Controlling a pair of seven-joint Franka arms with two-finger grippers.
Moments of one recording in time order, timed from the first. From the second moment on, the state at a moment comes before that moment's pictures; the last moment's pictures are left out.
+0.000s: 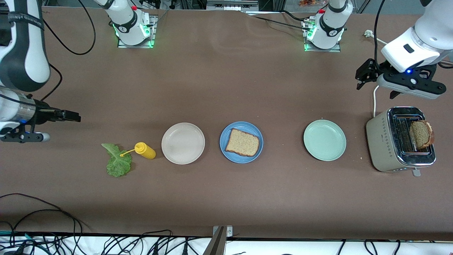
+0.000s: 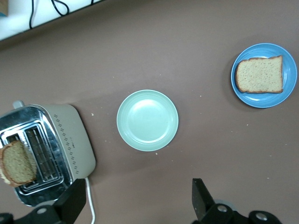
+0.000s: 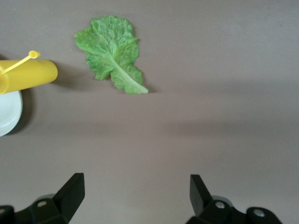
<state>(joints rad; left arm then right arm) -0.05 0.00 -0.14 -1.59 0.05 1.64 0.14 0.11 0.31 -0.21 -1.63 0.06 1.76 -0.11</state>
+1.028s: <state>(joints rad) -0.01 0.00 -0.15 -1.59 0.04 1.56 0.08 0.11 0.50 -0.09 -1.90 0.07 2.42 0.08</state>
